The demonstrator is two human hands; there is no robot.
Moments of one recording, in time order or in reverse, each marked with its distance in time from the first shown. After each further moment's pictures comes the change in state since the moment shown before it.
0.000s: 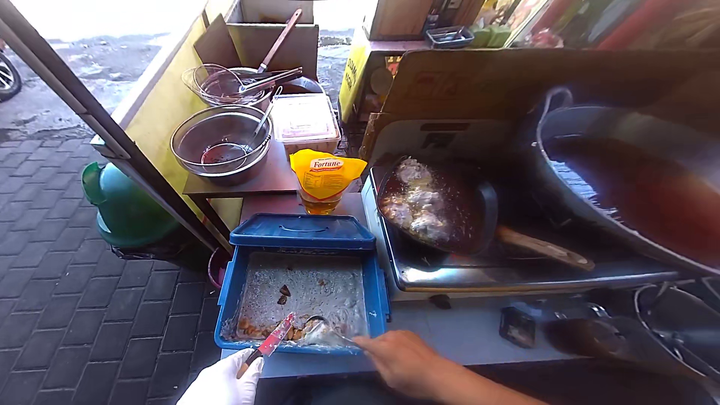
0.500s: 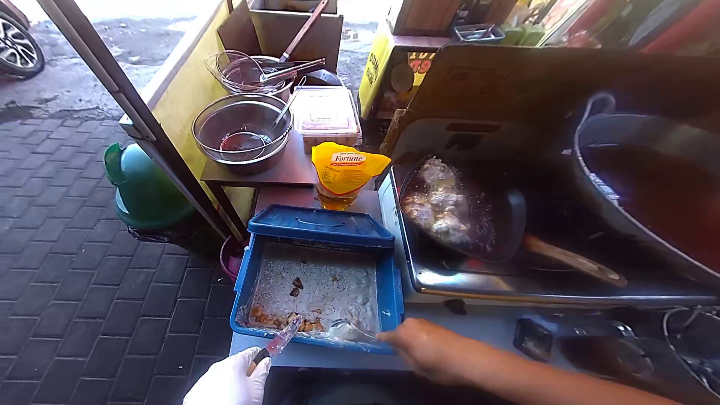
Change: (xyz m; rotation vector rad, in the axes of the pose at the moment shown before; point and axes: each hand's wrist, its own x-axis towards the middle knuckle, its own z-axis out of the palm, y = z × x) left_hand -0.014 -0.011 0.000 0.025 -0.031 -0.075; right_hand 0.013 -0.001 -0.051 -0.036 -0.356 0.020
